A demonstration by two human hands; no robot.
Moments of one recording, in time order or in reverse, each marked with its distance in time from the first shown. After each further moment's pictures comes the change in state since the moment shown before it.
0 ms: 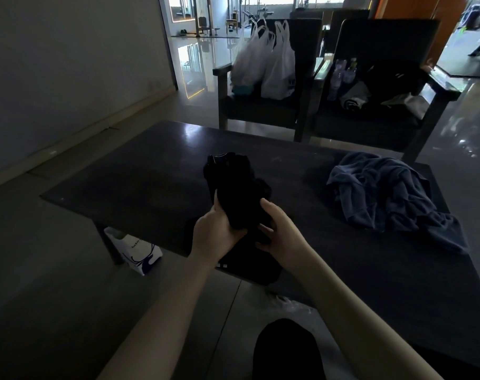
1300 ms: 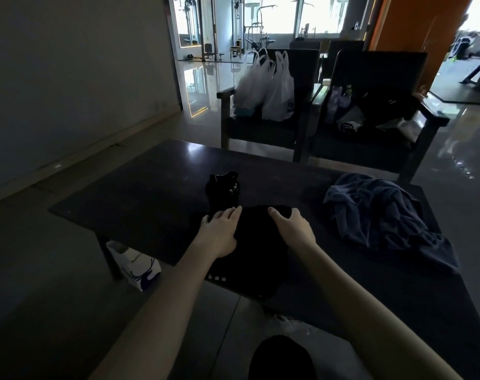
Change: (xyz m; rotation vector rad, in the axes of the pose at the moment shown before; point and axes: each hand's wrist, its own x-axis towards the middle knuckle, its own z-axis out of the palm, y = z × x) left_hand 0.023 0.023 -0.031 0.340 -0.403 0.127; right_hand 0.019 -0.043 -0.019 -0.950 0.443 -0.057
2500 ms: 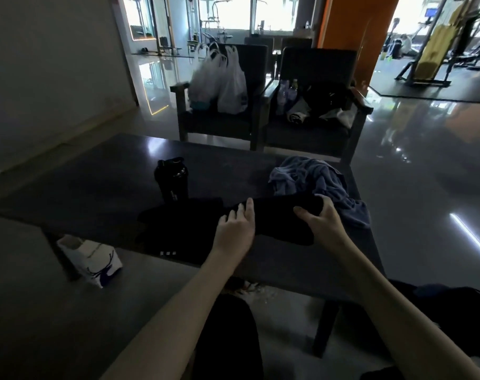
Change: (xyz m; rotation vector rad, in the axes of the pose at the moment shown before) left_hand -0.039 0.148 0.051 0.219 0.396 0.228; right_hand -0.082 0.105 -0.141 0.267 0.253 -0.198
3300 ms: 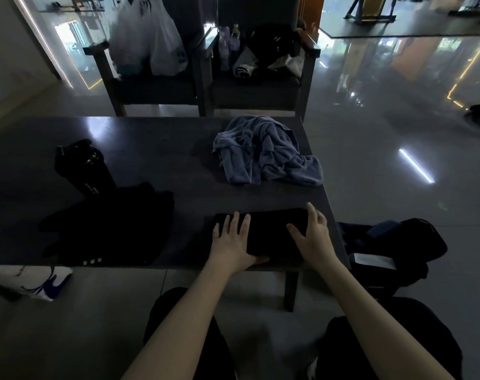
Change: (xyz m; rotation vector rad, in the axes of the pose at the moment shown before) left_hand 0.014 0.113 0.092 -0.263 -0.630 0.059; right_hand -0.017 0.148 -0.054 -0.407 0.079 0.193
